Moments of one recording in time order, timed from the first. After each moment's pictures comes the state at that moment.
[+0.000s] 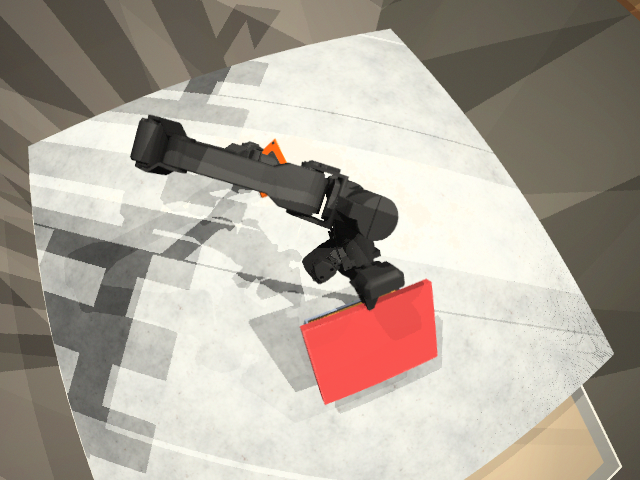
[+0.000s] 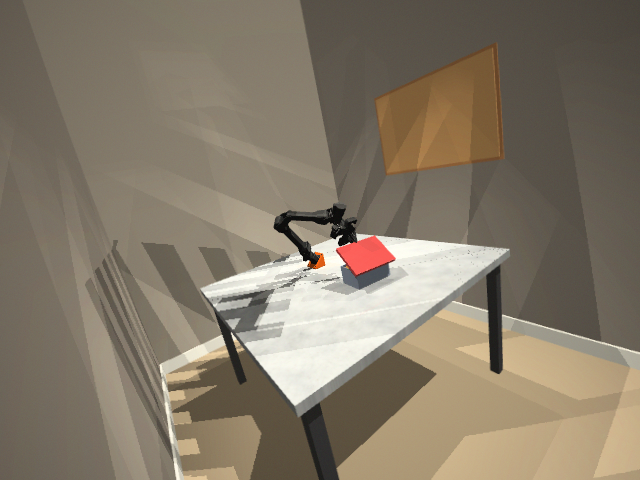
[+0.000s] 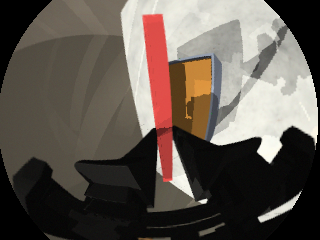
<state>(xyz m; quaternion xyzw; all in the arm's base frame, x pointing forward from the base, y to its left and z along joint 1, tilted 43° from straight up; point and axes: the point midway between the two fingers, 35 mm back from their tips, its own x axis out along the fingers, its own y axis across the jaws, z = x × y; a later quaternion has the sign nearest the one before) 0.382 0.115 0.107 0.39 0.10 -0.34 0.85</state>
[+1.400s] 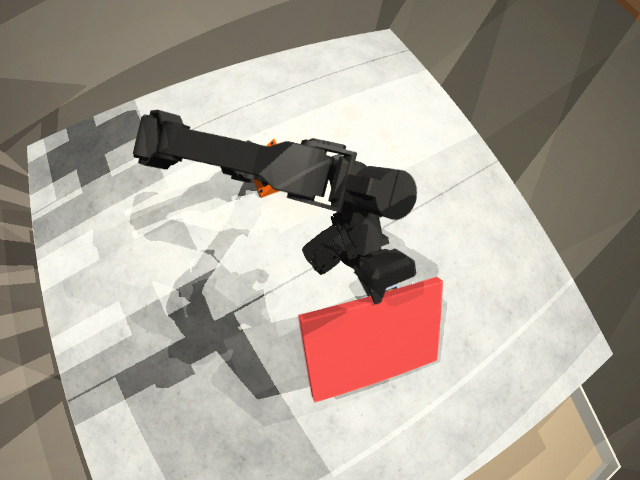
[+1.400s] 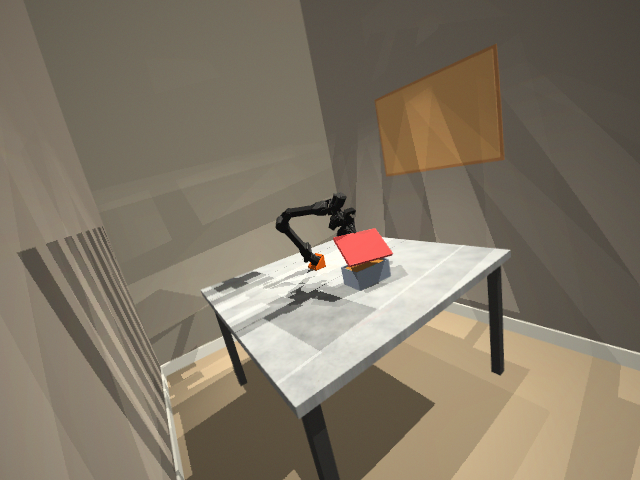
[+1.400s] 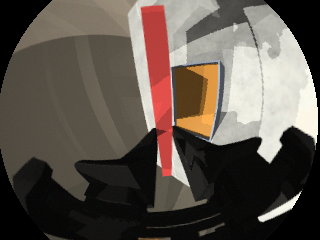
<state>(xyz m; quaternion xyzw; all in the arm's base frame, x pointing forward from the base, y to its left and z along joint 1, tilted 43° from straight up) 0.384 0.151 0.147 0.39 0.10 -0.34 0.85</state>
